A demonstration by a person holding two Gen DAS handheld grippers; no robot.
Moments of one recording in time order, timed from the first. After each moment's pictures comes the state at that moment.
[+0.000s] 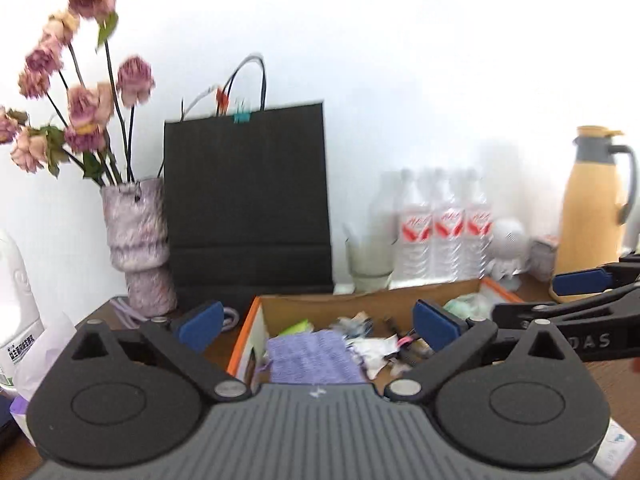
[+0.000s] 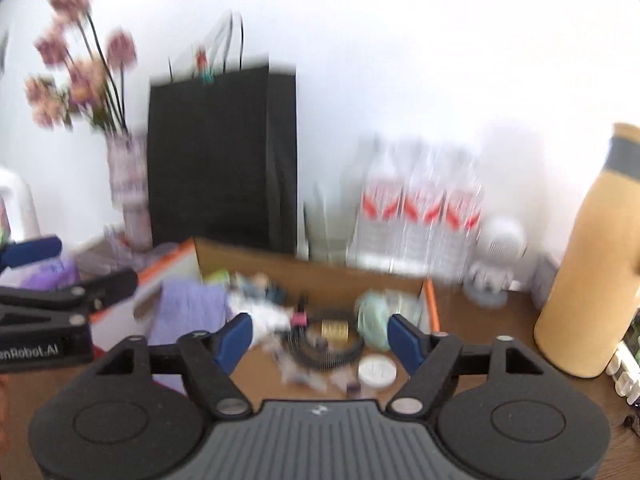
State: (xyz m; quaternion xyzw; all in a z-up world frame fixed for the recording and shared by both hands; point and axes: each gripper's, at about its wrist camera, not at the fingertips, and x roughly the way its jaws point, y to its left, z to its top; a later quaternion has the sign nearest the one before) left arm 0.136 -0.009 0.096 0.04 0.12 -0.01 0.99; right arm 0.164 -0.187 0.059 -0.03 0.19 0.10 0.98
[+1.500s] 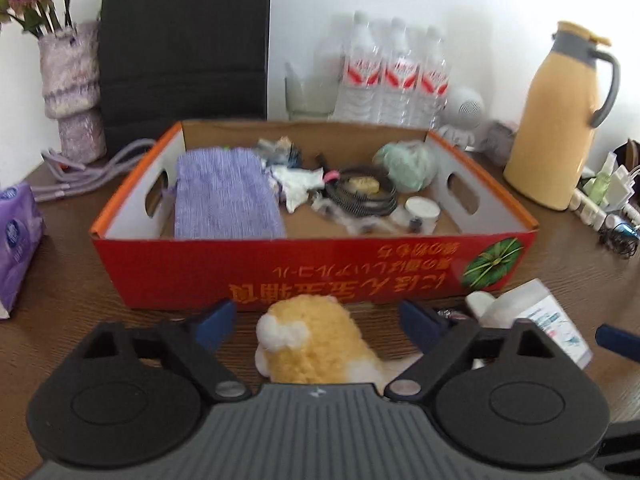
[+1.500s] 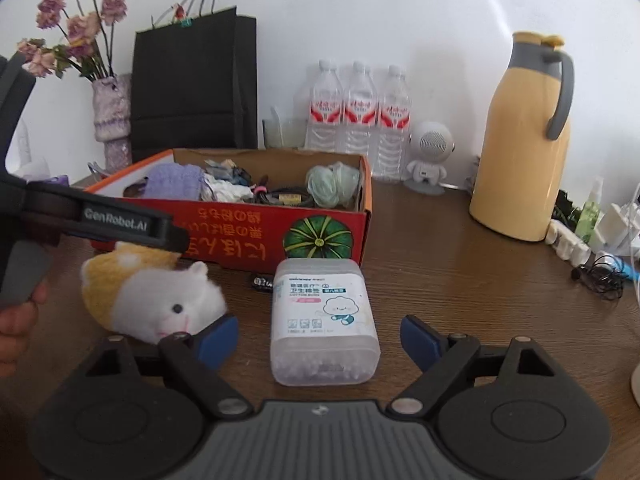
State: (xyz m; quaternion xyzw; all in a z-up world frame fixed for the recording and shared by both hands) left arm 0.153 -0.049 0.031 -0.01 0.35 -0.07 0.94; right arm 0.055 -0.226 -0.019 -0.03 0.28 0.04 0.96
